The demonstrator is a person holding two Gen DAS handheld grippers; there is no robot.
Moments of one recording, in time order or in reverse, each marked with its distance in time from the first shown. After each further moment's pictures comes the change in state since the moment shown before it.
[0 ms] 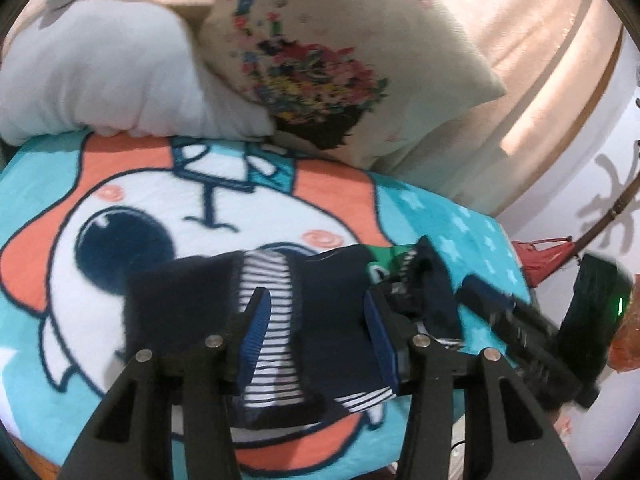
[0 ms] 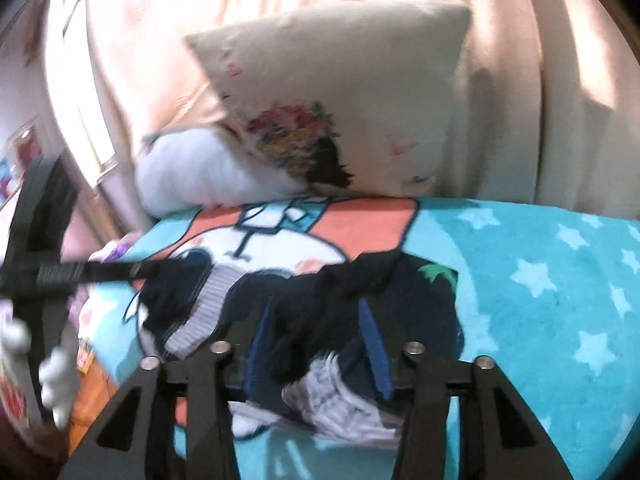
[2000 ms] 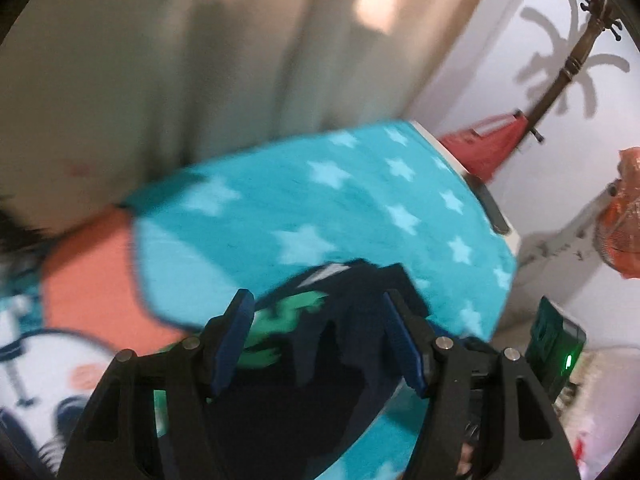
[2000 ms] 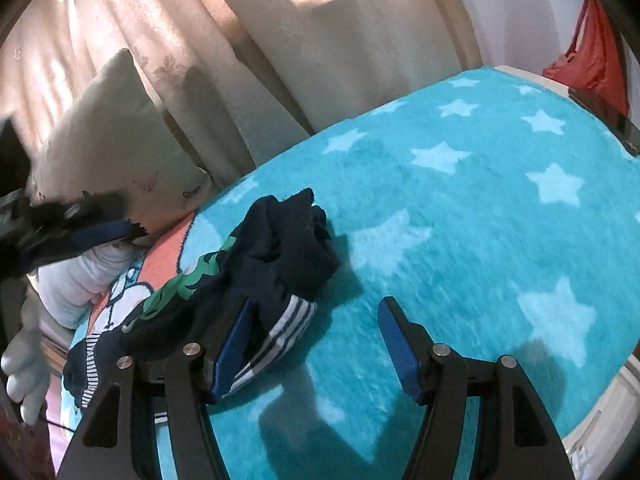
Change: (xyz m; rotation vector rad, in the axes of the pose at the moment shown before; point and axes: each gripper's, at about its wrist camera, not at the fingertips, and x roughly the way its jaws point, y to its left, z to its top) left arm 0.168 -0.238 0.053 0.452 0.319 -0.224; right arm -0.053 -0.173 -0.067 0.509 -0.061 -0.275
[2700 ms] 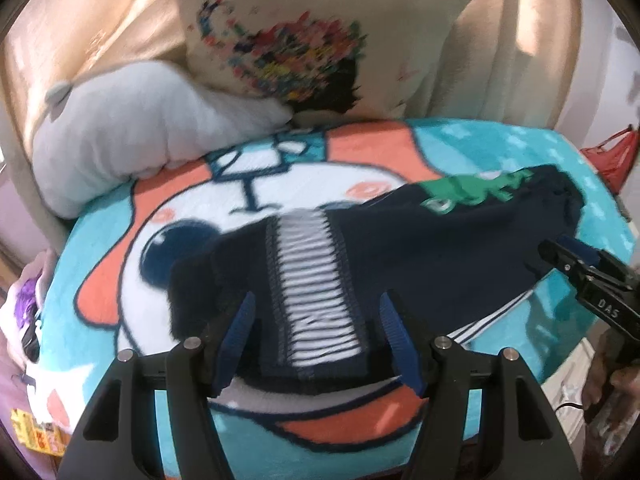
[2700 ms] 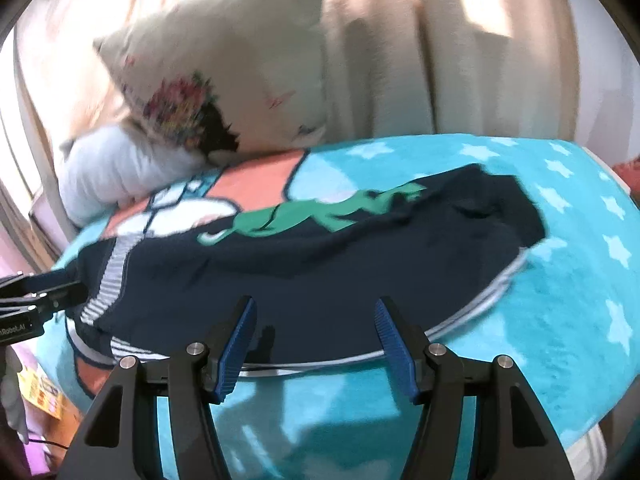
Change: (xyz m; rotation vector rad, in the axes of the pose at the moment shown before) left arm -0.145 0.092 -0.212 -0.178 -0.196 0.576; right arm -0.001 0.115 -0.057 -0.349 0.014 0.032
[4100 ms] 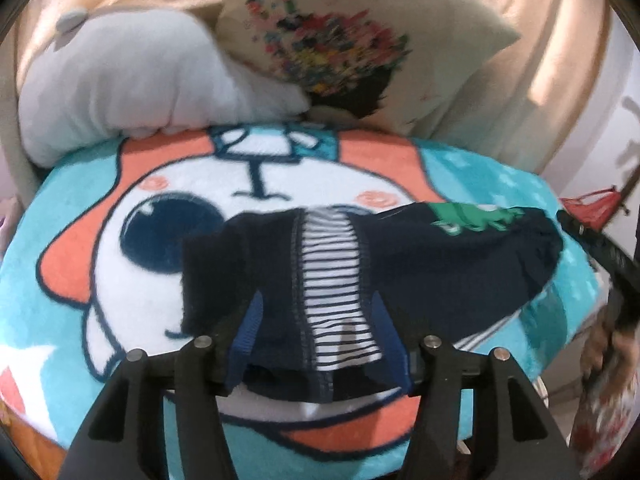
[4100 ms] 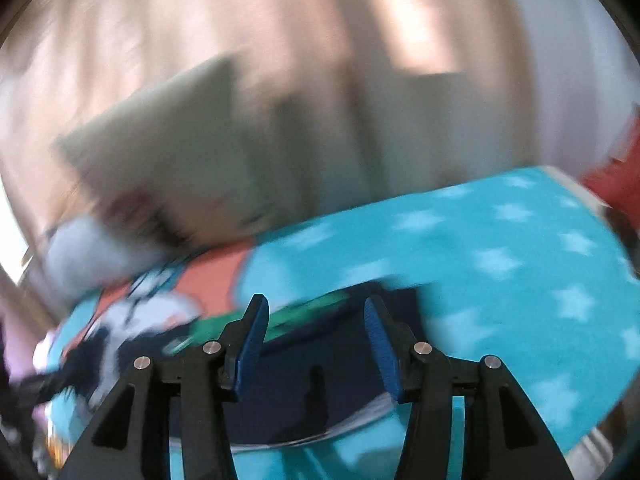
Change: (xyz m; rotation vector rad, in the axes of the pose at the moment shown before) left arm 0.022 0.045 -0.010 -0.199 0.027 -0.123; right arm -0.021 -0.033 0.061 0.074 -0.087 -0.009
